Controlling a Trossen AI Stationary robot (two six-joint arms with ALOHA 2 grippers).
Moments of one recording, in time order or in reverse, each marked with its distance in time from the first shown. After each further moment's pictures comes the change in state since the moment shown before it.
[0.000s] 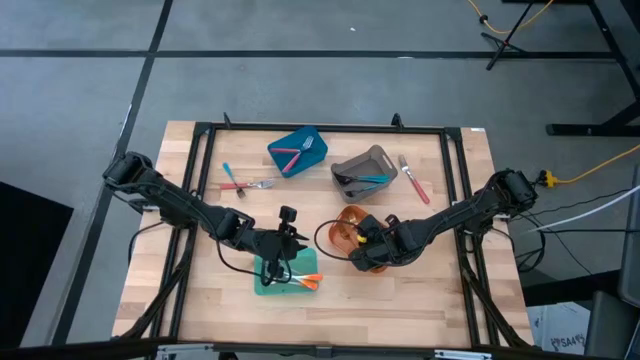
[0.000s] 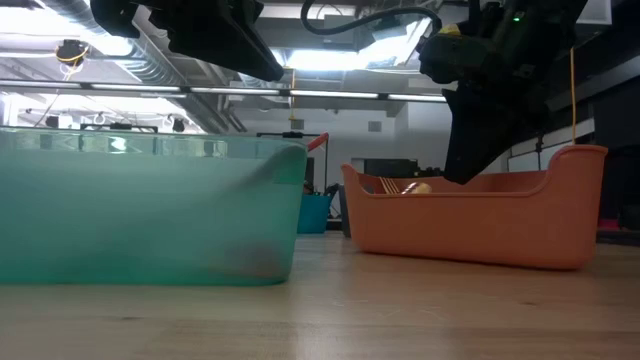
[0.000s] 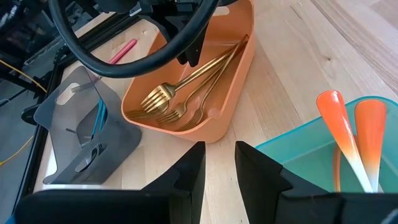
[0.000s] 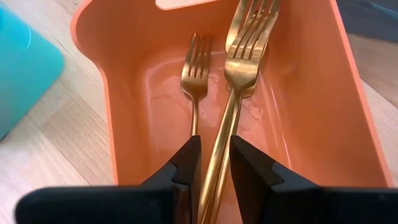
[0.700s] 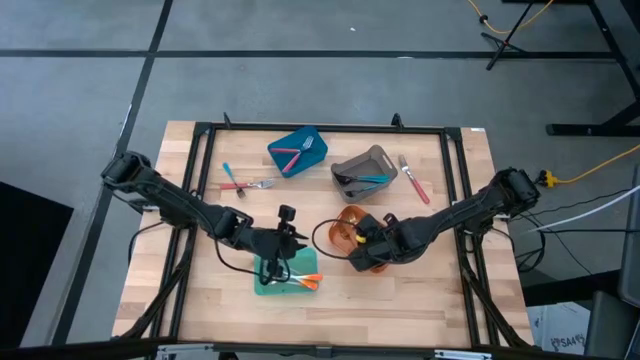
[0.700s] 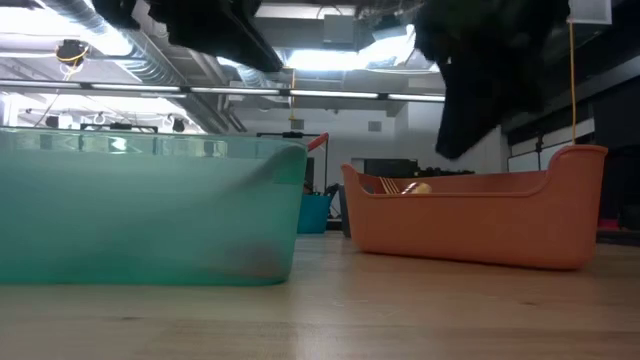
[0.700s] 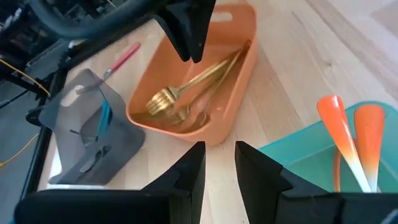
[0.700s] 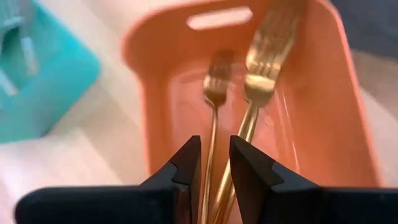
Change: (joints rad) left arm 0.000 -0.021 0.000 -0.004 -0.003 0.000; right arm 0.000 -0.024 0.053 -0.024 -0.019 -0.045
